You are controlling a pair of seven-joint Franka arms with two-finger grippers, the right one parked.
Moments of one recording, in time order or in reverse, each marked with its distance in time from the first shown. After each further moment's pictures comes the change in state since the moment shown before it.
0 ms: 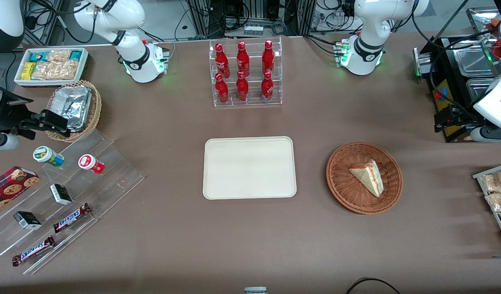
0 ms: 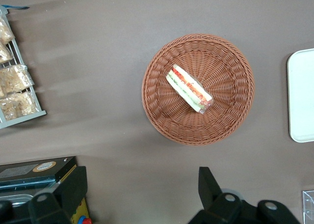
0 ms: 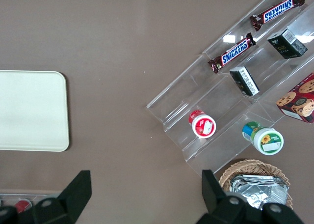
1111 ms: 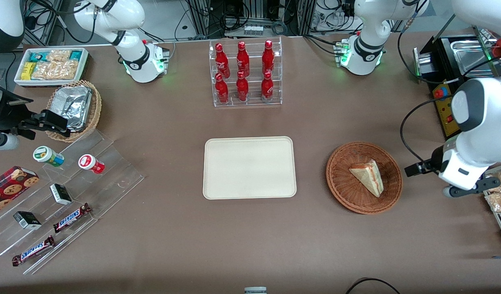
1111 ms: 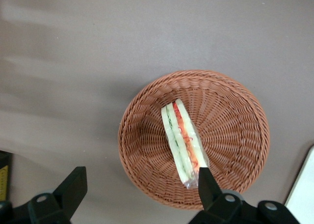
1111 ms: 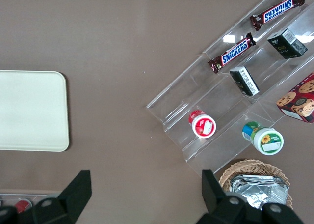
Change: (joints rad) arm -0.014 0.288 -0.012 -0.008 -0.024 0.243 -0.446
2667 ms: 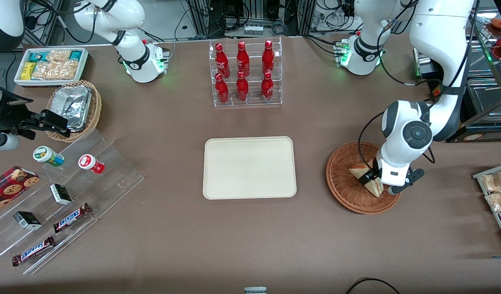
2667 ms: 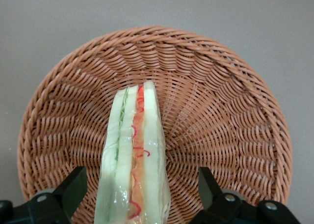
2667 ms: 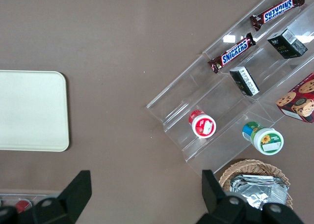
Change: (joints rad) arm -0.119 0.042 -0.019 -0.413 0.078 0.552 -0.481
